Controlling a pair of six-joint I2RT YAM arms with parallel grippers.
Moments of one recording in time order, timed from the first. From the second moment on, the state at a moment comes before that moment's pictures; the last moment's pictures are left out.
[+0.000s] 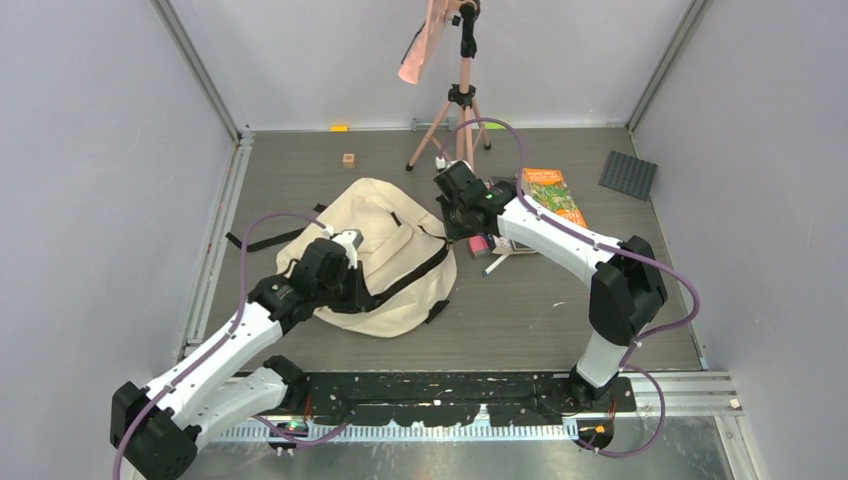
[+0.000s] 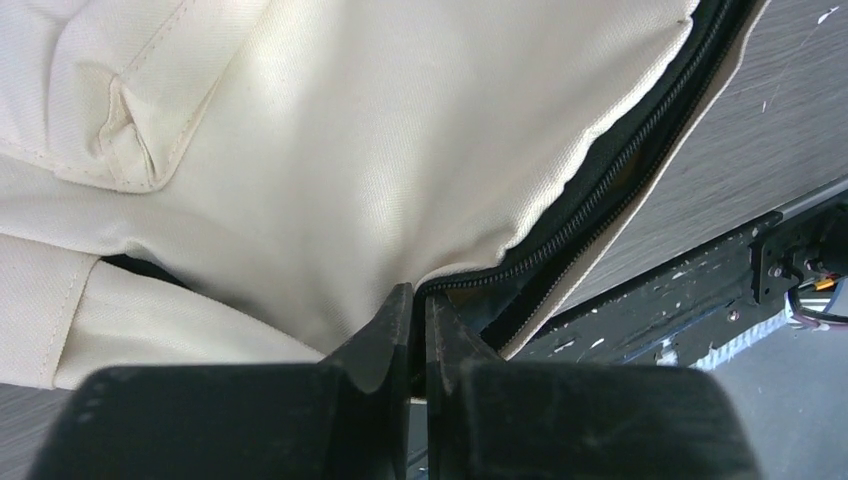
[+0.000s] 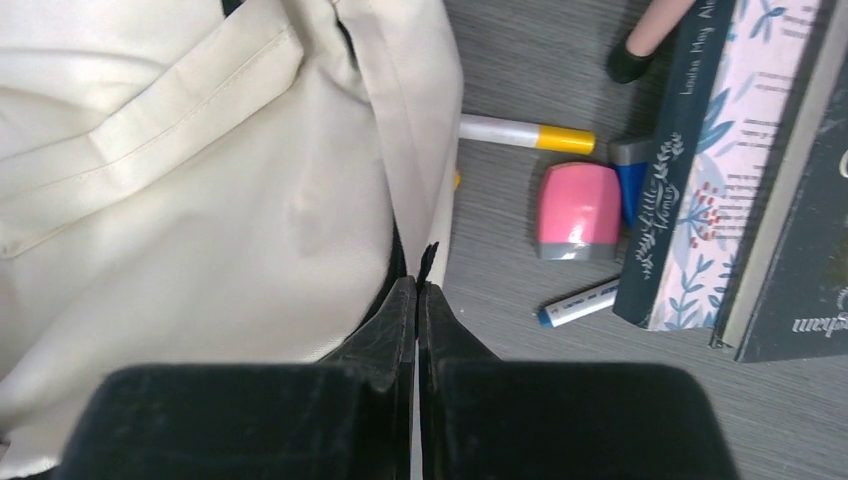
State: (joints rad) left arm -0.60 0.89 0.67 -0.63 0.11 -0.52; right arm 0.71 1.72 1.43 -0.68 0.21 0.41
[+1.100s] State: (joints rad) left arm -0.61 1.49 1.05 -0.30 0.40 -0.44; right arm 0.72 1.66 1.36 -0.61 0.06 0.42
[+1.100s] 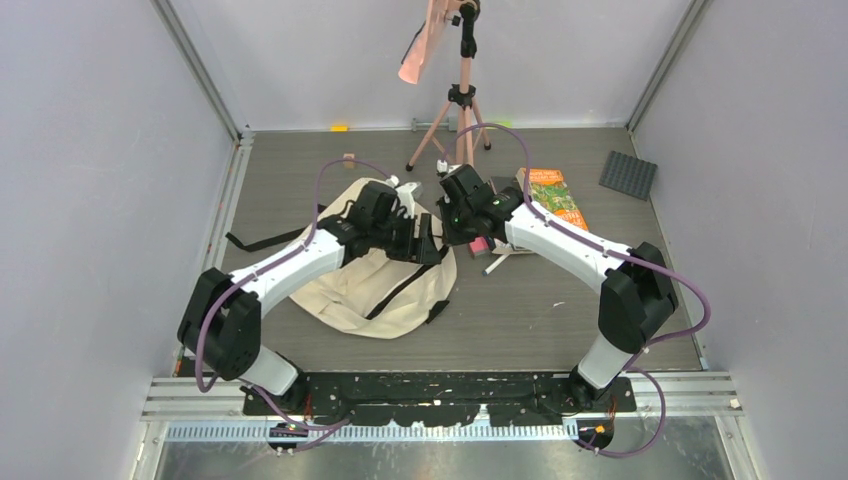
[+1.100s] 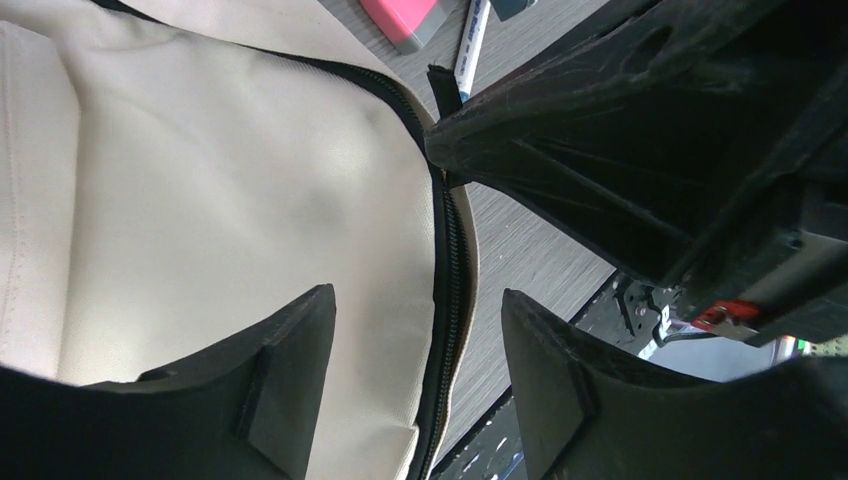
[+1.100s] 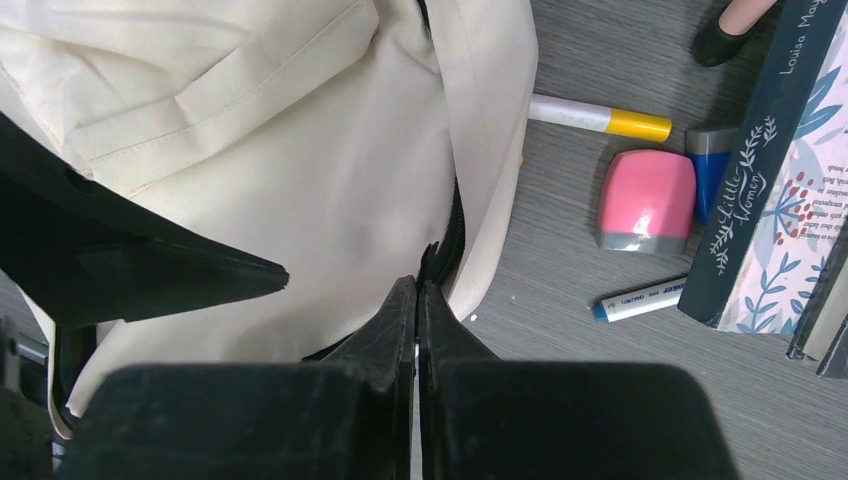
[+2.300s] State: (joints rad) left arm -0.69 1.22 0.89 -0.52 0.29 -0.33; right arm 0.73 1.68 1.37 -0.62 0.09 0.44
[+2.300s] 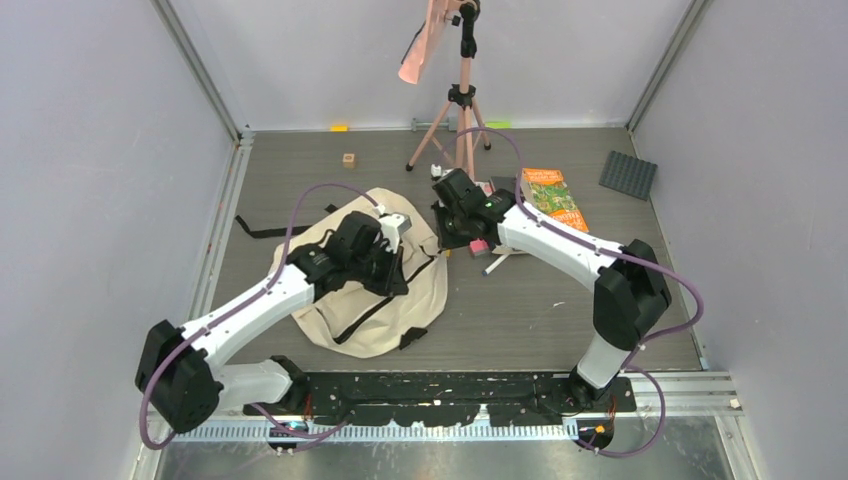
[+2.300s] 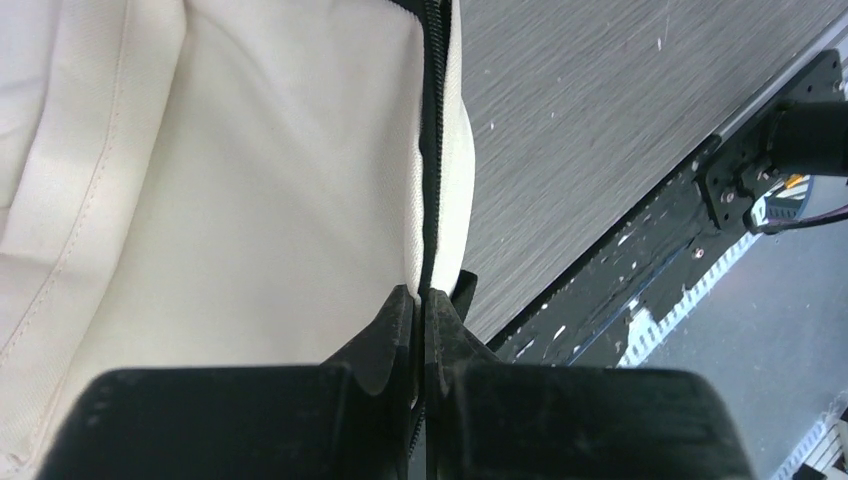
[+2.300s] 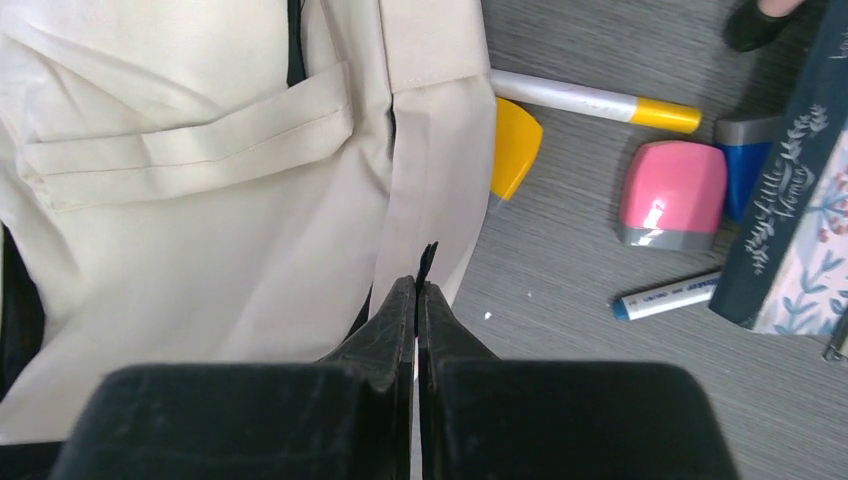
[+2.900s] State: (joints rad) left arm -0.69 1.06 0.83 -0.63 0.23 -0.40; right arm 0.74 1.78 1.41 -0.60 -0.03 0.42
